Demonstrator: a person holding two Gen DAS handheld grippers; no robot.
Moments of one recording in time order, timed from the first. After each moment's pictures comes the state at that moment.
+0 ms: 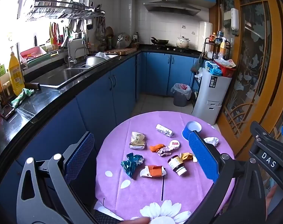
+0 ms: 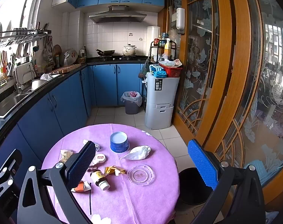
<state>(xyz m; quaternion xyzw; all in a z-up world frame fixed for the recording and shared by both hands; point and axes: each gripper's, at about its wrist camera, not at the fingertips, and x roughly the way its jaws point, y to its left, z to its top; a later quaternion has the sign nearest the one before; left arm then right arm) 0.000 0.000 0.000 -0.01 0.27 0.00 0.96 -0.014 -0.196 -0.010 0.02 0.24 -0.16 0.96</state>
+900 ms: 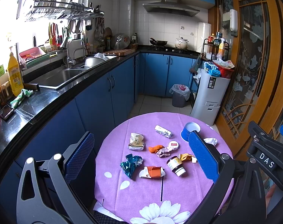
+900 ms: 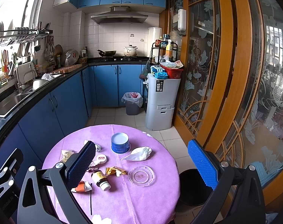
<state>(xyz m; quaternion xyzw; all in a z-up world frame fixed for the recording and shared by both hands) -0.003 -0.003 0.004 -0.01 0.26 -0.01 0.97 -0.015 -0.194 -0.010 0.02 0.24 -0.16 0.96</state>
